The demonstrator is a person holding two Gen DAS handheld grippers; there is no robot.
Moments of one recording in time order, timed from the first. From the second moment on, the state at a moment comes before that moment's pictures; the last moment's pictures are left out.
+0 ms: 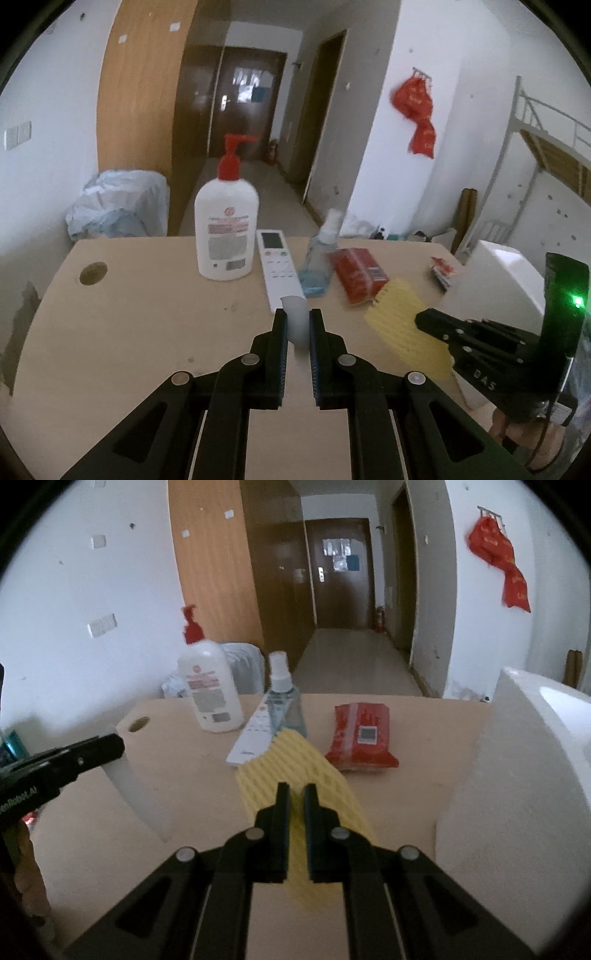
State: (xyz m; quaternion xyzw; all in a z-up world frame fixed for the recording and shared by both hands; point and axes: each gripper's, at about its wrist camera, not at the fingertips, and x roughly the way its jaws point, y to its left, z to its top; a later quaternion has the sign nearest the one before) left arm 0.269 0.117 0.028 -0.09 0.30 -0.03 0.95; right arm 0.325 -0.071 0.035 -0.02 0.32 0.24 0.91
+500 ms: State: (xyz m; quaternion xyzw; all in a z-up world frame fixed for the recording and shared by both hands) left arm 0.185 0.086 0.054 -0.07 0.26 -0.03 0.96; right arm 0.245 -0.084 0.067 -0.01 0.26 0.27 0.93
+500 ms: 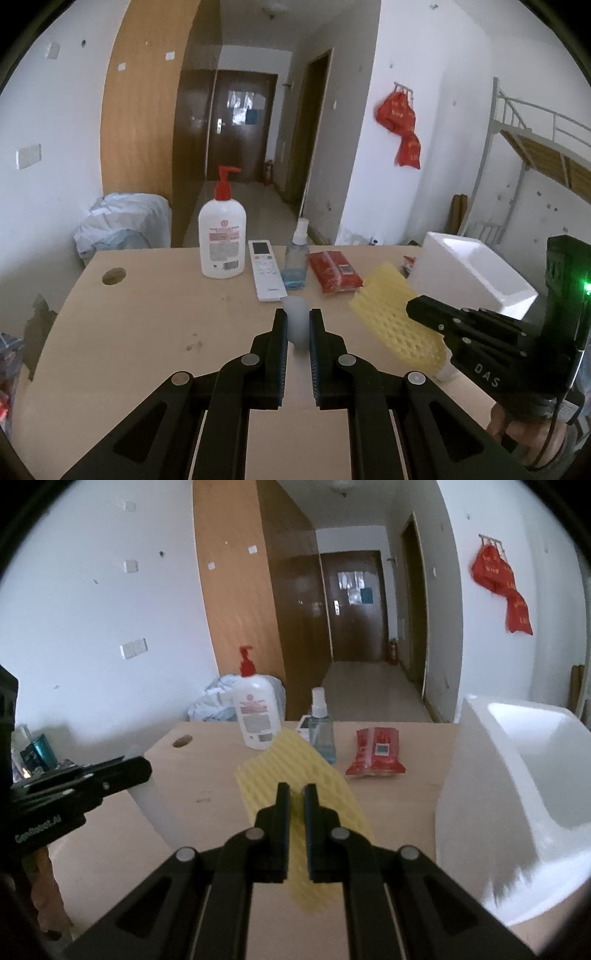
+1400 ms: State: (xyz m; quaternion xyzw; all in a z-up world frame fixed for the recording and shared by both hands) left arm 0.013 0.032 0.097 -0.02 0.15 -0.03 0.99; right arm 0.095 -0.129 0.108 0.00 0.13 0.28 0.95
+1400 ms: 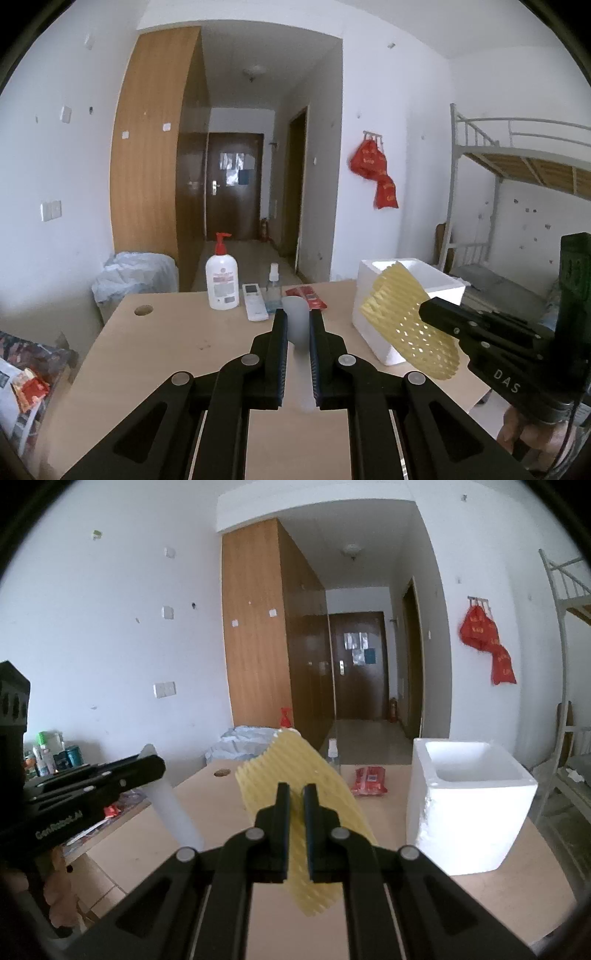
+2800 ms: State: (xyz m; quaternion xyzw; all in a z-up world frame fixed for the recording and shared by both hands) left arm 0.057 -0.114 0.090 0.01 0.16 -0.20 0.97; right arm 0.065 -0.256 0.101 0.03 0.13 0.11 0.99
